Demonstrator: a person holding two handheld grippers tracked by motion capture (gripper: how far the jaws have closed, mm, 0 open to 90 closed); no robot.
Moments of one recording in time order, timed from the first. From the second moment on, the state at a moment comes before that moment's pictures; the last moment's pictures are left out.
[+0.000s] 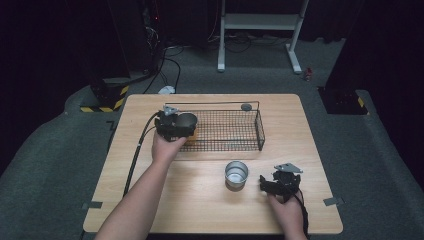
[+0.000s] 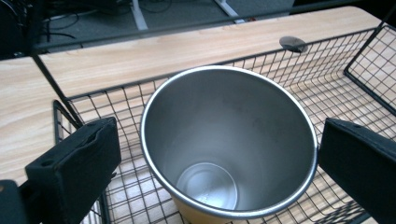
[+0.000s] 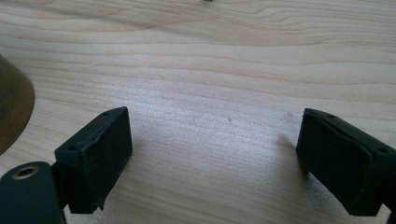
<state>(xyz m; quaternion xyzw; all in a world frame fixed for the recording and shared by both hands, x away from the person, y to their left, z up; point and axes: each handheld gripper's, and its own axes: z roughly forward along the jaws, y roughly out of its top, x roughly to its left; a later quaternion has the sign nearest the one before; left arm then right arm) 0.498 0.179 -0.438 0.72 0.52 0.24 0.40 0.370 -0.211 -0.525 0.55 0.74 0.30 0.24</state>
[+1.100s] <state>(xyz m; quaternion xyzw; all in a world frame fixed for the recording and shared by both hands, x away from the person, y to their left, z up) 0.456 0.200 -0.434 0.71 0.51 0.23 0.42 0.370 -0.211 -0.525 0.55 0.74 0.30 0.24</state>
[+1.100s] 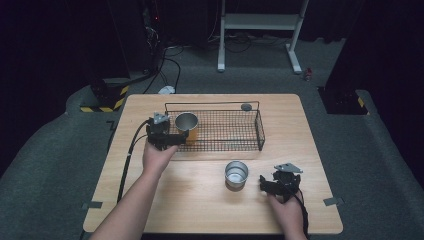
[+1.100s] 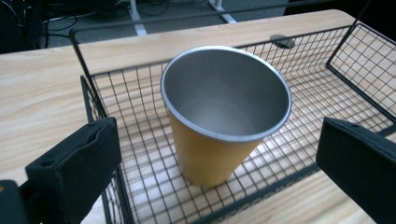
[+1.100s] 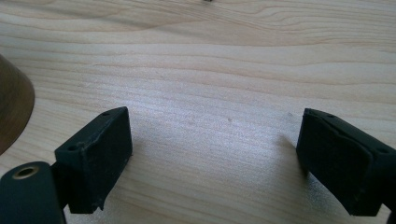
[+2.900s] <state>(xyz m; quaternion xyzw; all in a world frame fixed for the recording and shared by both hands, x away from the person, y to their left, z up) 0.336 0.272 -0.527 0.79 0.49 0.22 0.30 0.367 -0.211 -0.525 0.54 0.75 0.30 0.23</state>
